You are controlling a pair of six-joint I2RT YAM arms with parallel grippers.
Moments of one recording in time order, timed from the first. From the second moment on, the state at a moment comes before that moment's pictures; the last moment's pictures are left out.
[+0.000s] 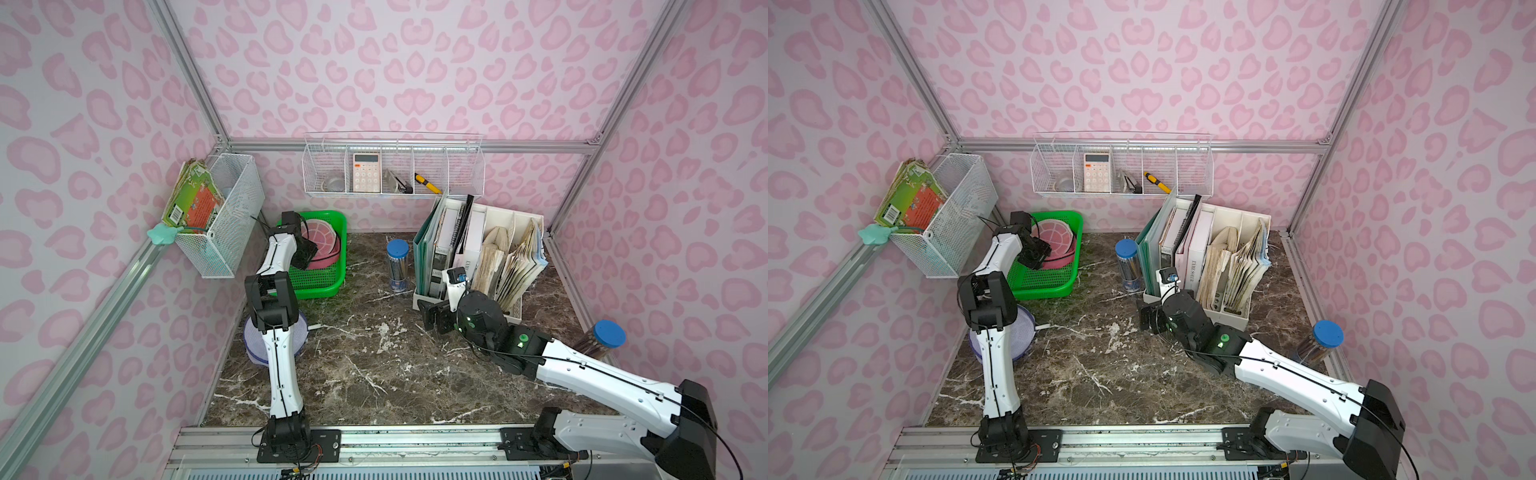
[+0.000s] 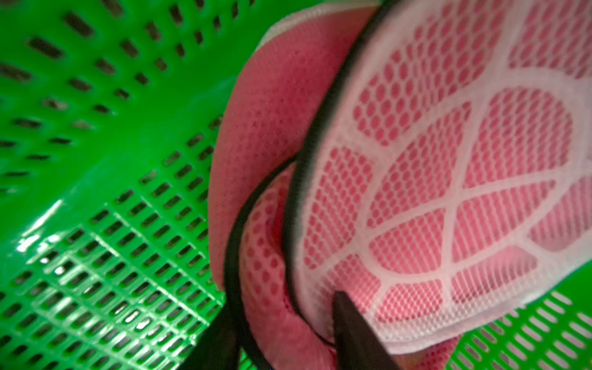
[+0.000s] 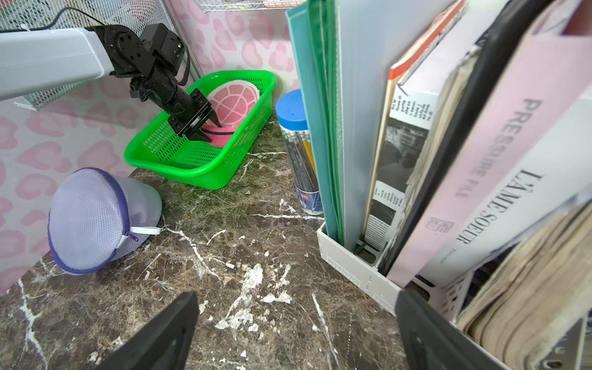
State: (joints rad) left arm 0.17 2.50 2.27 -0.90 0.08 -0.91; right arm 0.98 1.16 0.90 -0.16 0.38 0.36
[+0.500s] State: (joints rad) left arm 0.13 2.23 2.14 -0.89 0.09 -0.92; right arm 0.95 1.15 0.85 -0.13 0.33 0.35
